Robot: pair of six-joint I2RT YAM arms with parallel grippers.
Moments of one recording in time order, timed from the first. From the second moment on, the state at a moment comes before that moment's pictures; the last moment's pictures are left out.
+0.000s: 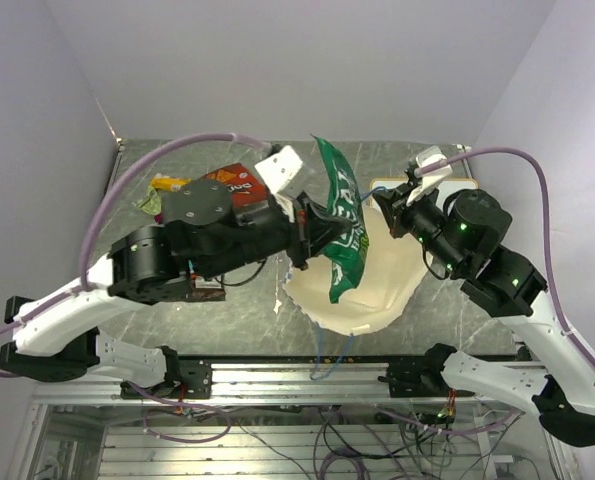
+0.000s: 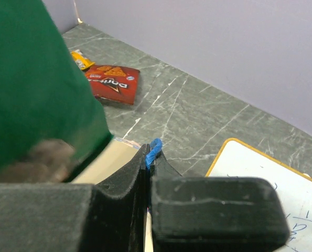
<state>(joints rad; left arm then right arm) -1.34 1.26 1.78 -0.51 -0.19 -0.23 0.79 0.90 1.30 -0.48 0.23 -0.08</state>
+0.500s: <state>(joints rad) -1.23 1.27 2.03 -0.66 -0.66 -0.12 0.79 1.09 1.33 -0.59 0.47 -0.05</state>
